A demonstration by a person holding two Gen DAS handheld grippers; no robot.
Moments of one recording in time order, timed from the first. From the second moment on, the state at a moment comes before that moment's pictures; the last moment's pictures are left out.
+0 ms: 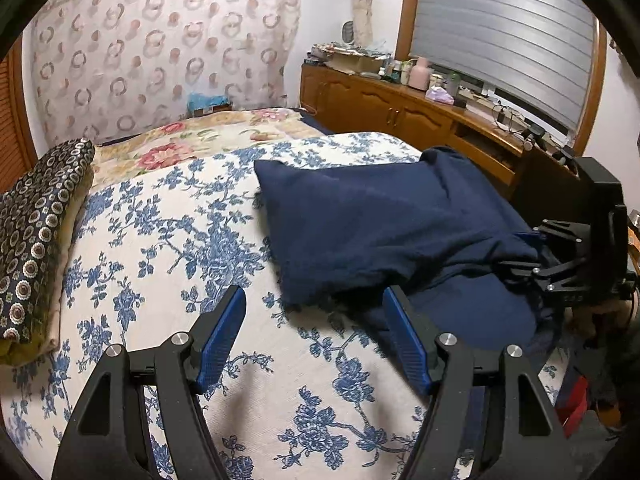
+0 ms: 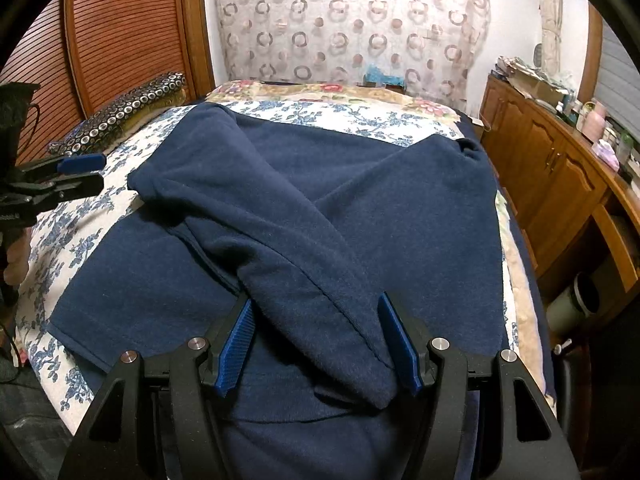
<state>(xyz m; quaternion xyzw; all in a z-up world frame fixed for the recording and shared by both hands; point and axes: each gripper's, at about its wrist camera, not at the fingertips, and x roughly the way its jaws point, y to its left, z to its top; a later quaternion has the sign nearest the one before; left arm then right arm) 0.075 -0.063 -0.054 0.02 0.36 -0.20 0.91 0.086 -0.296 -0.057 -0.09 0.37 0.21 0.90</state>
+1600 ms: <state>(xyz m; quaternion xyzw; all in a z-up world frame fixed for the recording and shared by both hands) 0.050 -0.072 -0.030 0.01 0.32 -0.20 0.93 -0.001 -0.331 -0.002 -0.10 0.30 0.17 0.93</state>
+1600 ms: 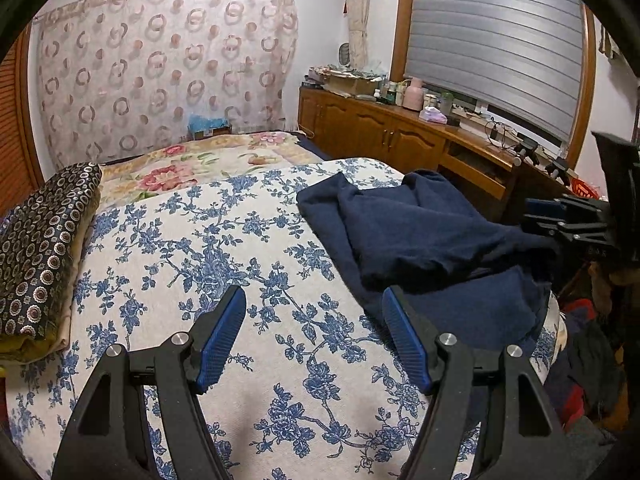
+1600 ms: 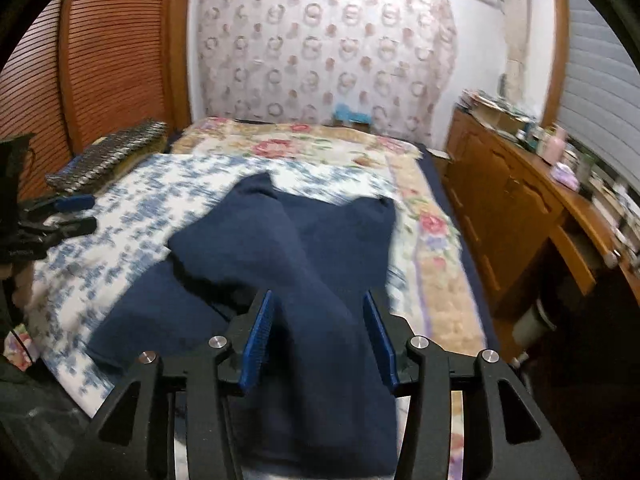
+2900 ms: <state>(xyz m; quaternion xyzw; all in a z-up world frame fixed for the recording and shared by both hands) 0.045 -0.066 -0.038 0.01 0.32 -0.19 0.93 0.130 -0.271 0.004 -0.13 0.30 0.22 0.92</state>
